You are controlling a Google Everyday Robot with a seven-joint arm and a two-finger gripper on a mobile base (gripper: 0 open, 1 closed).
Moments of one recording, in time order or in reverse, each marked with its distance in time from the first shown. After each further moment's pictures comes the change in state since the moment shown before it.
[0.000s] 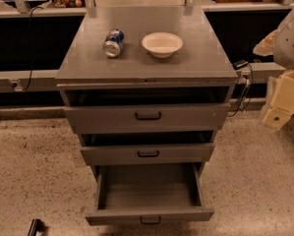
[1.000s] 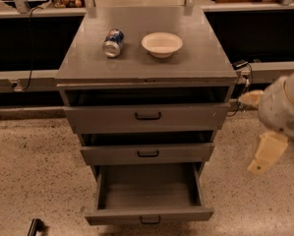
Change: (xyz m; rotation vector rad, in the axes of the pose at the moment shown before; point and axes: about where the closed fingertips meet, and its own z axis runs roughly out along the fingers) arm 0.026 0.036 0.102 -0.063 -0.128 -0.011
